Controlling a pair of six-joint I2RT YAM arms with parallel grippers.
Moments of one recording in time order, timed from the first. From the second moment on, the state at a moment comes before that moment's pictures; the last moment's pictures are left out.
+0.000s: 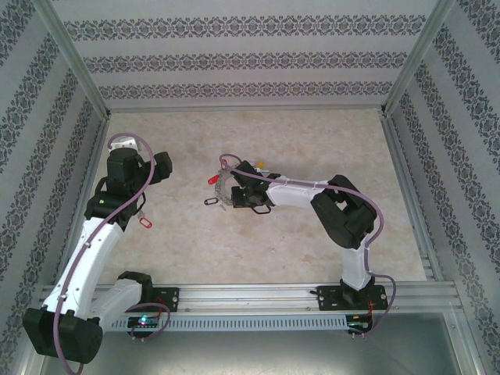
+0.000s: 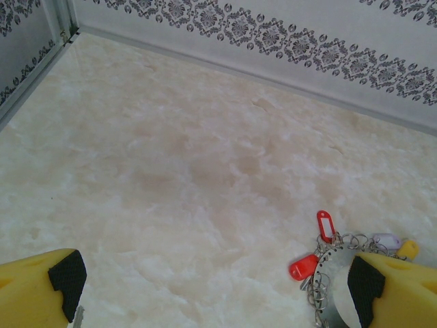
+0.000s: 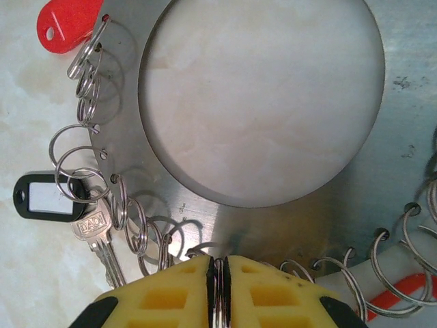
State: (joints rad) left arm -0.11 0.95 0.92 -0.50 -0.18 -0.36; right arm 0.77 1.97 1.23 -0.30 -0.04 0.67
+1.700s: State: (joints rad) left arm -0.19 0.97 0.59 -0.18 0.10 -0.56; right arm 0.76 1.82 1.08 -0.12 0.03 0.61
